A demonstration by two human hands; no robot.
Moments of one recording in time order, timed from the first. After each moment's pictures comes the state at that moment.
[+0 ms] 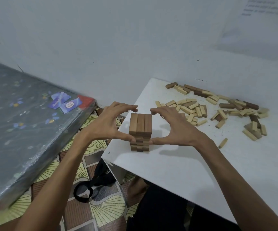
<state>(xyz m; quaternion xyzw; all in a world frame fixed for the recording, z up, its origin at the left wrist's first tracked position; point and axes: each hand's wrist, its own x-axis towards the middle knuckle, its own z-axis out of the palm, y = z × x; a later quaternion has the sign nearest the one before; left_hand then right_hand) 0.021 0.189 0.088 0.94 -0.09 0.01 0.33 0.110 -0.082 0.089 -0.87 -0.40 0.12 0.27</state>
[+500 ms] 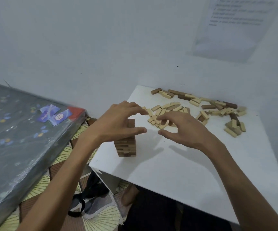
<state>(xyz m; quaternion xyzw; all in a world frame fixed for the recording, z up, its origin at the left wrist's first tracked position) 0.042 0.115 0.137 0.96 -0.17 0.06 0.20 0.111 -0.147 0.110 -0.90 -0.37 0.01 0.23</state>
